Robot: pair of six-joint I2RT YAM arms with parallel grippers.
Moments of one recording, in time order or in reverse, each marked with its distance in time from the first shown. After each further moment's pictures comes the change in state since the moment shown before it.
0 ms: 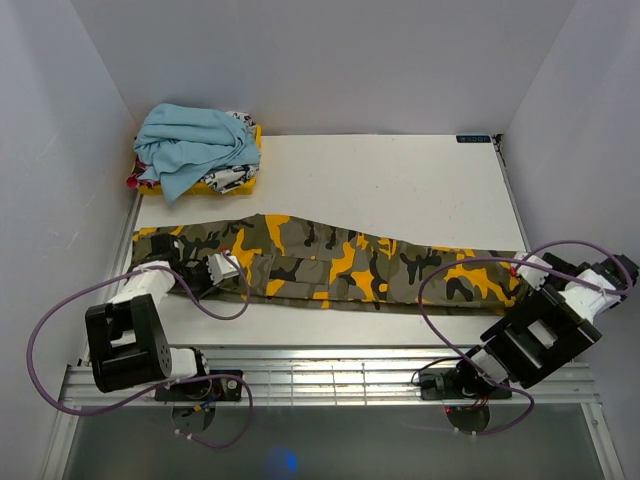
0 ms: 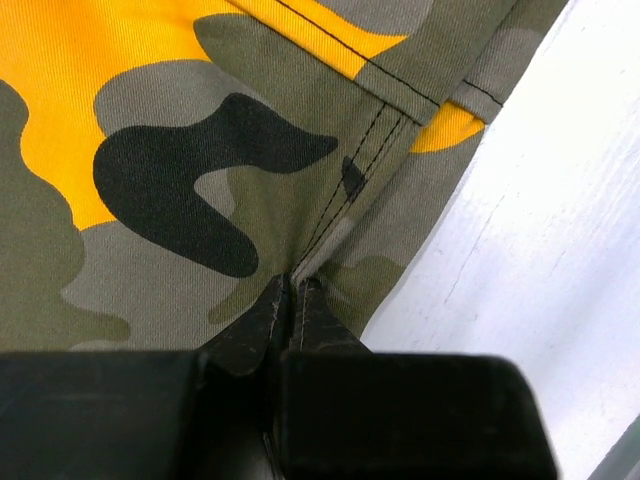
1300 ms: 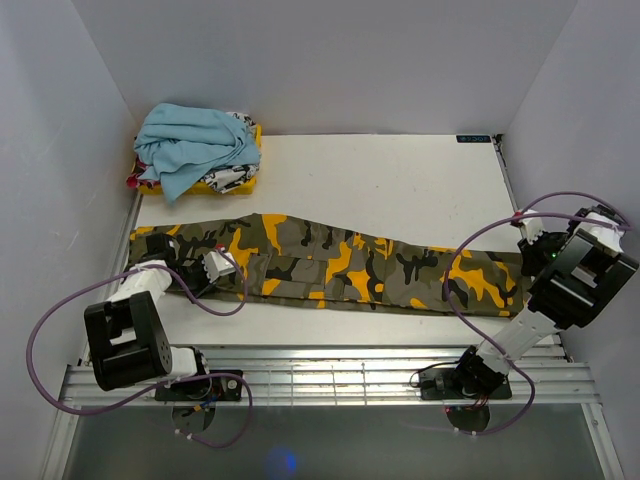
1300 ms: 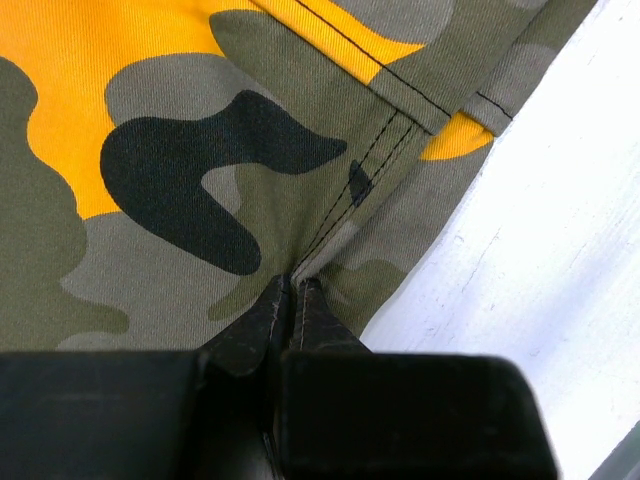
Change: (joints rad) left arm 0.039 0.015 0.009 0.008 -0.007 -0.017; right arm 0.246 0.500 0.477 -0.235 0.010 0.541
